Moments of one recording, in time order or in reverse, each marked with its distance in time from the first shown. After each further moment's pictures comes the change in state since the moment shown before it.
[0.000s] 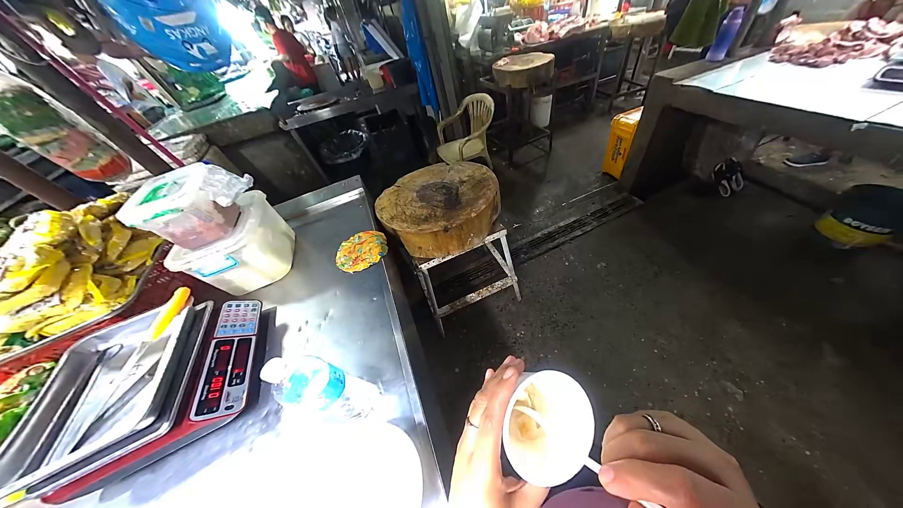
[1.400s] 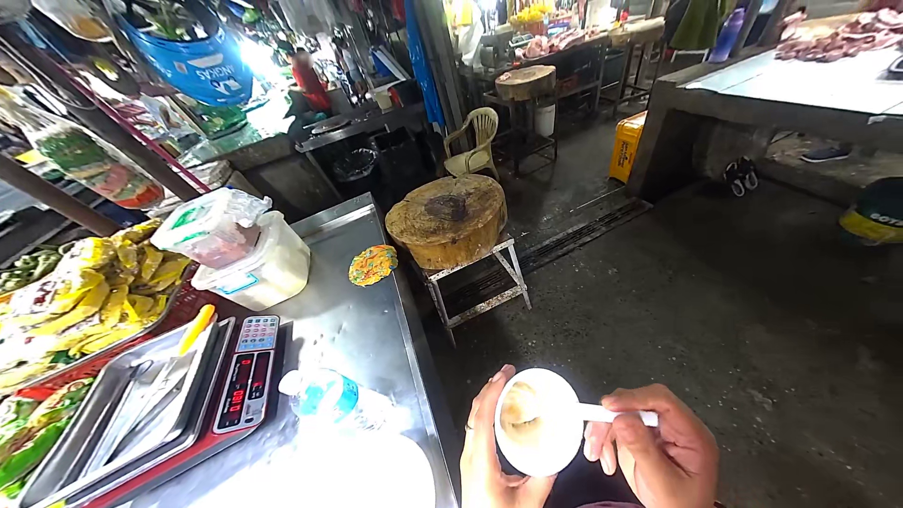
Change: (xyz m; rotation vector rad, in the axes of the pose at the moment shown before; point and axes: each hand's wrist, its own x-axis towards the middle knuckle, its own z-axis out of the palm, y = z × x) left_hand -0.007 -0.009 0.009 -0.008 0.125 -0.077; right_hand -0.013 0.014 0.042 0.448 0.491 0.418
